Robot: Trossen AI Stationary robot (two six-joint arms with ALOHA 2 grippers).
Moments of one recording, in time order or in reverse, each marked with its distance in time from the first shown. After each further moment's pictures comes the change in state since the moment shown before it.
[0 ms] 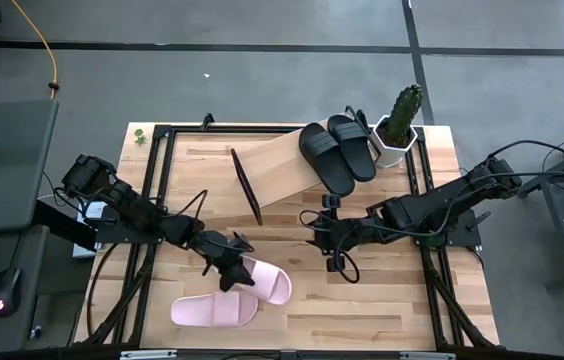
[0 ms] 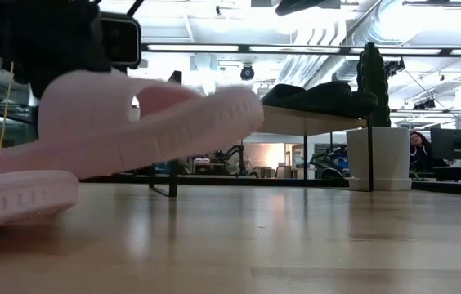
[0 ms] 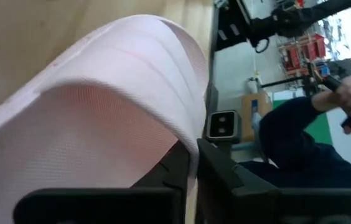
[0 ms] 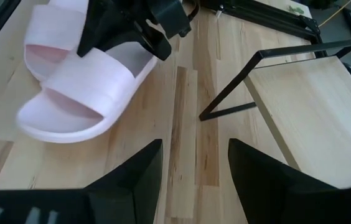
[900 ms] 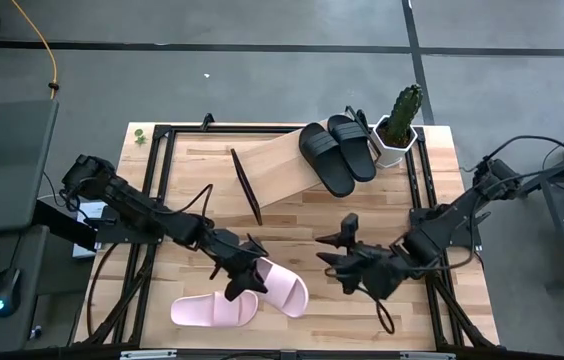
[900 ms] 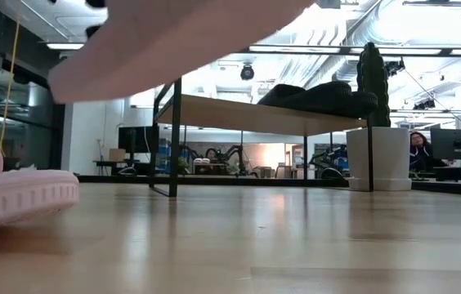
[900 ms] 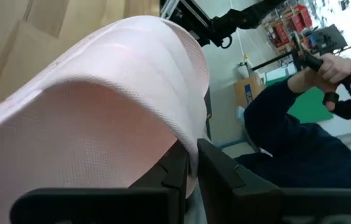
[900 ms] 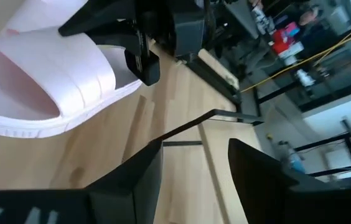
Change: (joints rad) left arm 0.001 0.000 0.311 -0.268 0.051 0.188; right arm 0.301 0.000 0.045 0.016 0.469 -0.264
